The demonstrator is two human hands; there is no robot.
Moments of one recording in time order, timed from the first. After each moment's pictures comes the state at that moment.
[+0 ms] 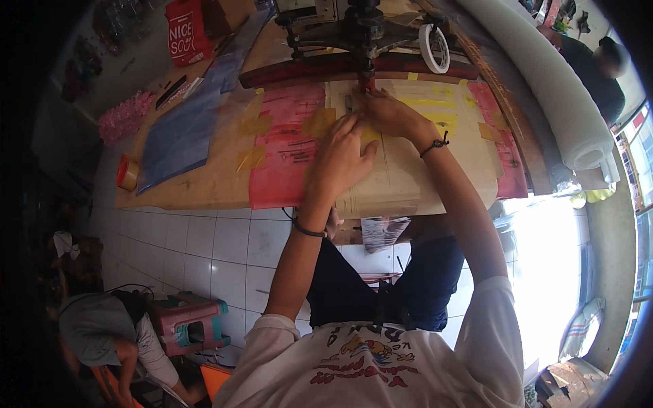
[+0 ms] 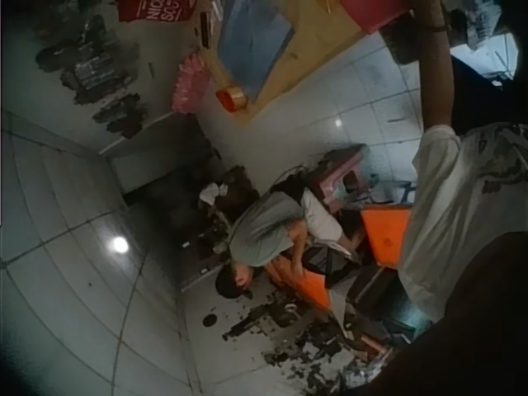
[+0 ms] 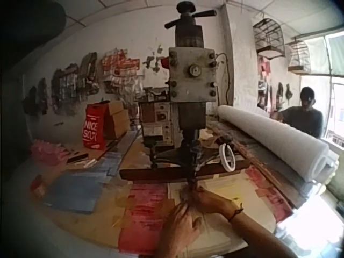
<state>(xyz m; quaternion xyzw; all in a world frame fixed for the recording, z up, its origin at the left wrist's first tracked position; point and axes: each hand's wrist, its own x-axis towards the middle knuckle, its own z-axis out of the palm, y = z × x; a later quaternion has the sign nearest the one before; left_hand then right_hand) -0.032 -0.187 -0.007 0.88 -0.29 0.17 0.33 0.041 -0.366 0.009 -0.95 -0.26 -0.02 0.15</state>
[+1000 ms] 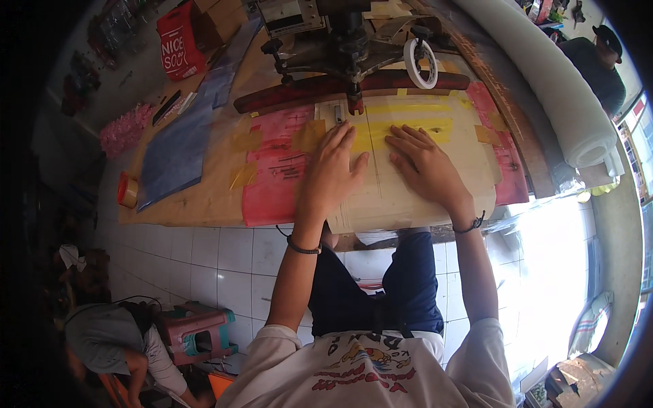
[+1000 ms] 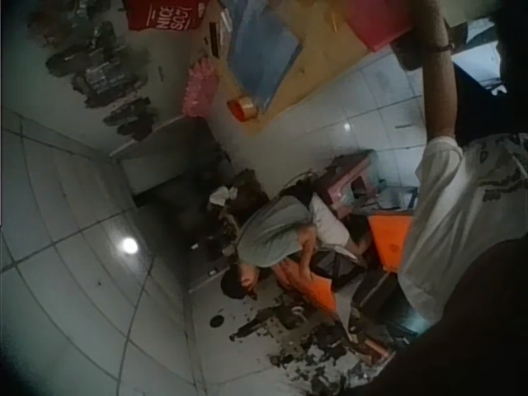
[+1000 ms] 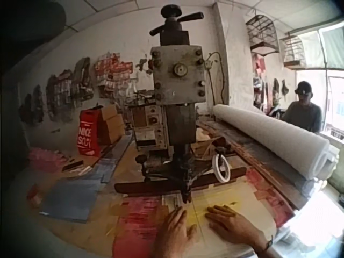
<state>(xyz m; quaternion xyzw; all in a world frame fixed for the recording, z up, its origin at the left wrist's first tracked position) -0.032 -0.189 -0.007 0.89 -0.29 0.17 0.30 -0.080 -0.400 0.013 -0.94 -0.18 -0.16 0.23</state>
